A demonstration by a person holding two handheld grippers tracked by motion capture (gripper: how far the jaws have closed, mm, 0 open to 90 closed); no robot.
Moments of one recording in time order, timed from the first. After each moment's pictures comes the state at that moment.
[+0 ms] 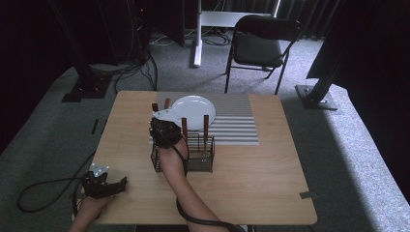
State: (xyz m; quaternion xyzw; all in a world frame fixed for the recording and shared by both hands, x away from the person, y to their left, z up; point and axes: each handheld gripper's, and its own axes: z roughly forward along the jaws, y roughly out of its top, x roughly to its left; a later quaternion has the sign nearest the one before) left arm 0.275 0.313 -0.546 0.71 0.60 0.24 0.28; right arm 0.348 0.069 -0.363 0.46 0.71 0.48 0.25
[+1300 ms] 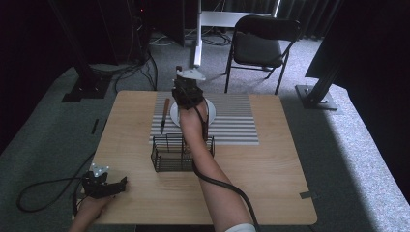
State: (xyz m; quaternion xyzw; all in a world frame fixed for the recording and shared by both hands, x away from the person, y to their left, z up) left arm 0.275 0.313 -0.546 0.71 0.60 0.24 0.28; right arm 0.432 0.013 -0.305 0.49 0.67 0.47 0.30
